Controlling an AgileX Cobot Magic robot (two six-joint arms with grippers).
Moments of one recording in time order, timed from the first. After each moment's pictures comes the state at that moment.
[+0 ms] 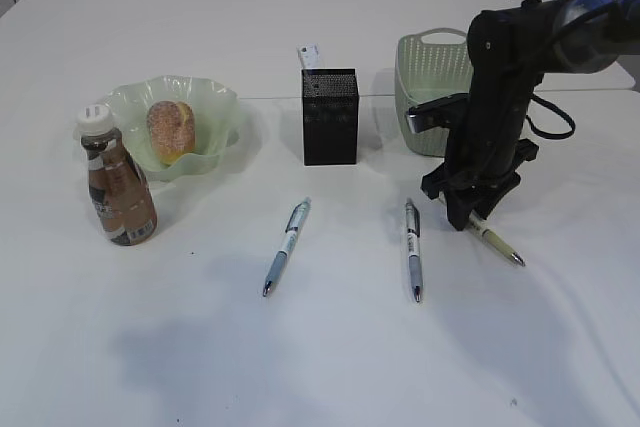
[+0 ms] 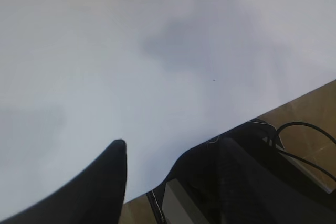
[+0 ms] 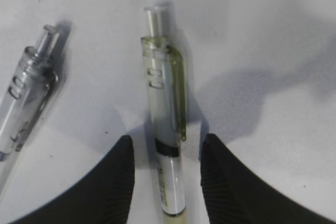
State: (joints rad) left arm -0.32 0.84 -0.82 -0.15 1.13 -0.03; right arm 0.18 2.30 -1.76 0.00 1.12 -0.22
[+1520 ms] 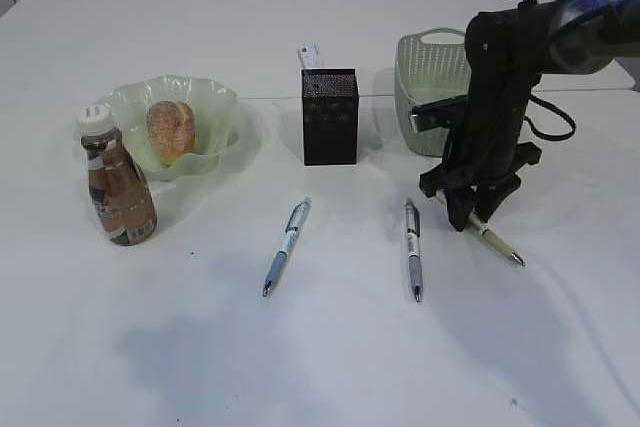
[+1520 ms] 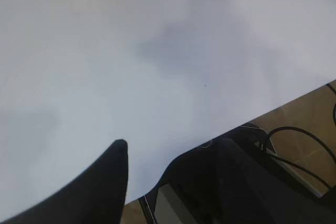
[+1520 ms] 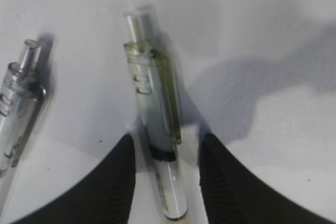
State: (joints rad) left arm -0.32 0.84 -0.82 -0.17 1.11 -0.03; right arm 0.18 2.32 -1.78 -0.01 1.13 -0.13
